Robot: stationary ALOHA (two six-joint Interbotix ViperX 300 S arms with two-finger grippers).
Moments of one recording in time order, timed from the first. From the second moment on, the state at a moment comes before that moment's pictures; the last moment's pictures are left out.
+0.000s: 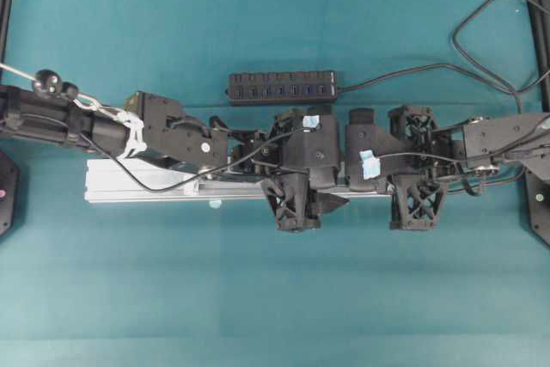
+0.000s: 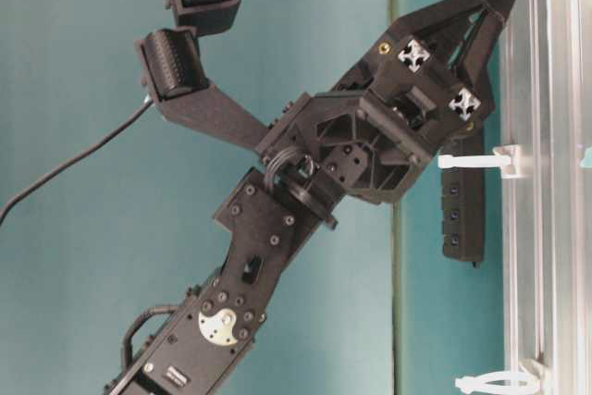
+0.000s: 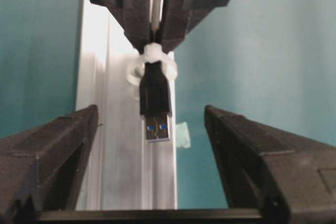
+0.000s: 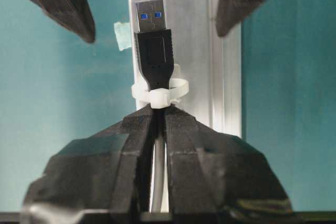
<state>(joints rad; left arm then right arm) 0.03 0.37 0.28 0.02 -0.05 0.02 -0.02 -0.14 0.79 -0.11 0.55 0.09</state>
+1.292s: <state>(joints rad) 0.03 0.41 0.26 0.02 -0.05 0.02 -0.02 -0.14 0.79 -0.11 0.54 0.09</state>
